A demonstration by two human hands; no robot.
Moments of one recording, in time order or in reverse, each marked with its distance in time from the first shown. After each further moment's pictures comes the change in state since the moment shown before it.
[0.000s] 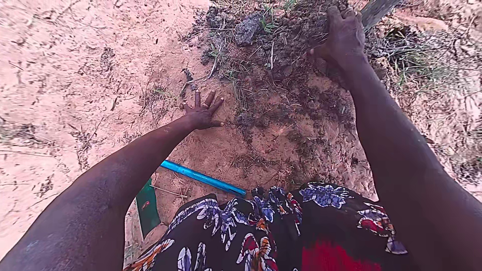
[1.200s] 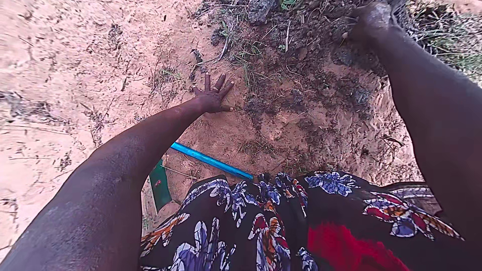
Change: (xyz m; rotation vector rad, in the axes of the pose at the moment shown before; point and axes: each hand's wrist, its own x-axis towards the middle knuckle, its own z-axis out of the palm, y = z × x) left_hand 0.000 -0.002 0.000 -0.021 0.007 0.030; right_hand 0.051 0.059 0.040 -0.054 -0.181 -0.033
